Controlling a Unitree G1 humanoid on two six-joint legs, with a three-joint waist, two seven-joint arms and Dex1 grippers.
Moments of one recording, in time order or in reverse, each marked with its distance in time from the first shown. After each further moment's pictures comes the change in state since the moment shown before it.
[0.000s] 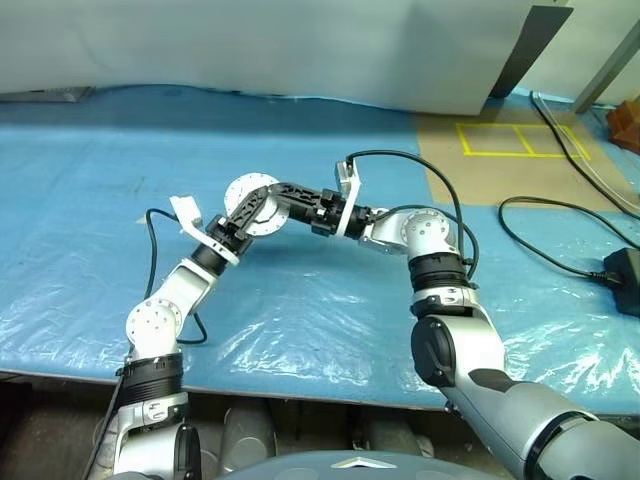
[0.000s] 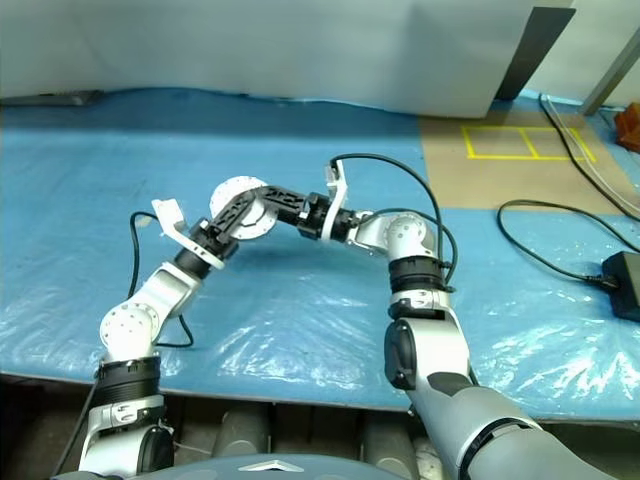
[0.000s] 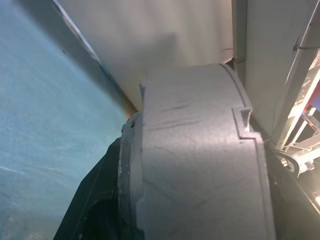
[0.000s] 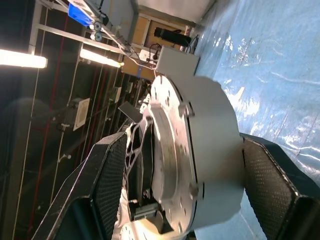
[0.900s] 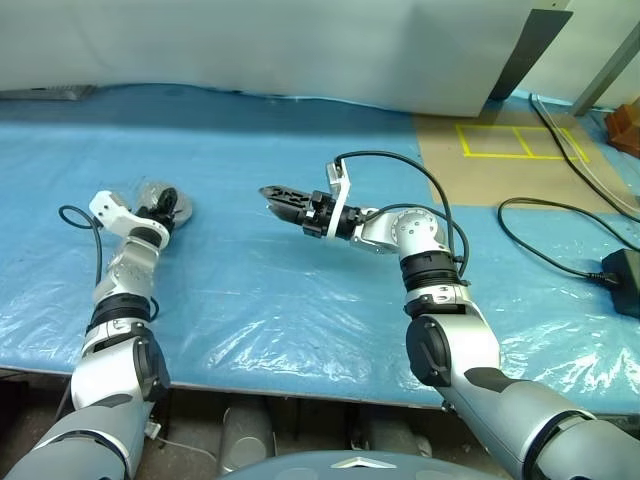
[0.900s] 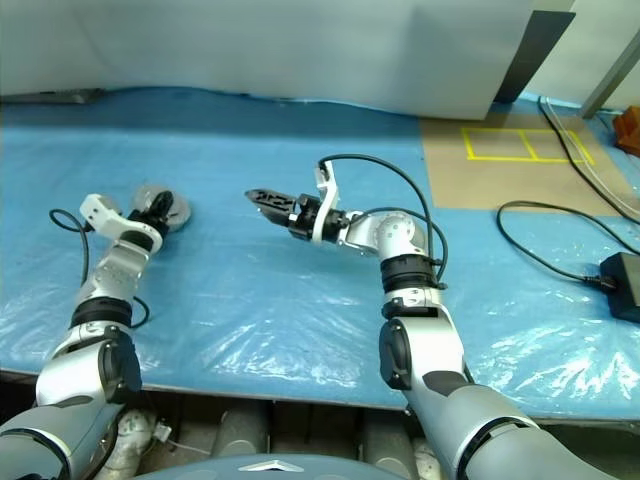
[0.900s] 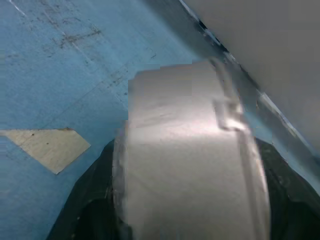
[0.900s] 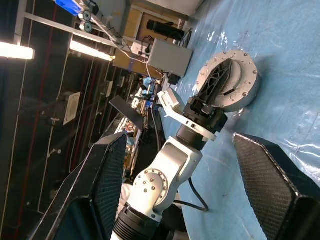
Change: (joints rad) left arm -0.359 0.255 0.173 0.928 0.543 -0.527 0.029; right arm -0.008 0.011 0.037 0.016 -0.023 -0.050 -0.014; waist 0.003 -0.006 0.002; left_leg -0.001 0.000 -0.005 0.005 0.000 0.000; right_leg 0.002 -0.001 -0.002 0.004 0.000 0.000
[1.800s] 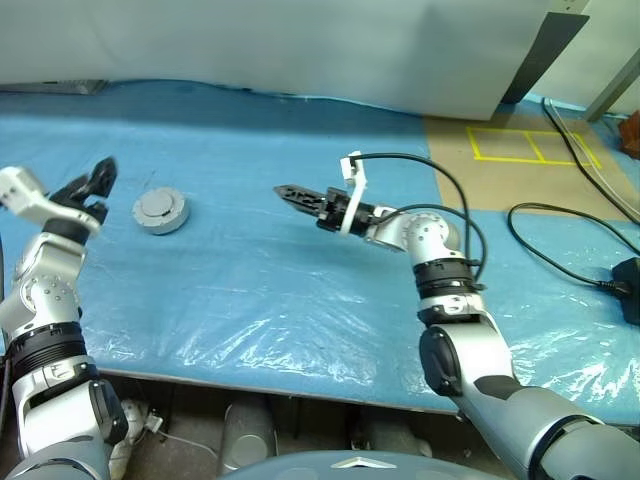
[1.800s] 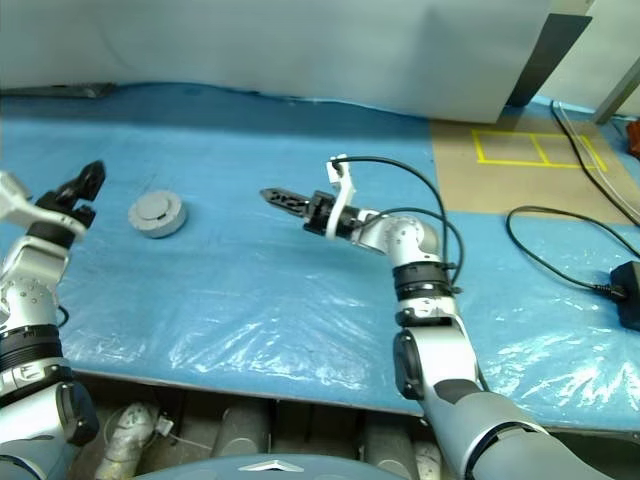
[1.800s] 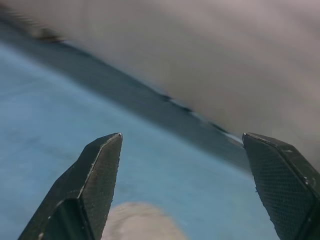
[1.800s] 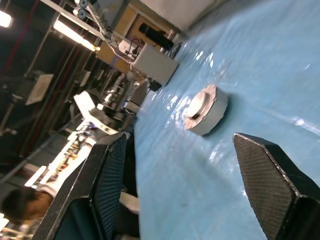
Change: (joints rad) left arm 0.228 0.127 0.006 -0.747 -0.129 0.272 -0.067; right arm 0.118 -0.129 0.132 -0.239 -0.082 -0.172 0.122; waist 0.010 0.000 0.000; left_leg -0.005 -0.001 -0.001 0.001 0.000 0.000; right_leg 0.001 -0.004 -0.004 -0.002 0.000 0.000
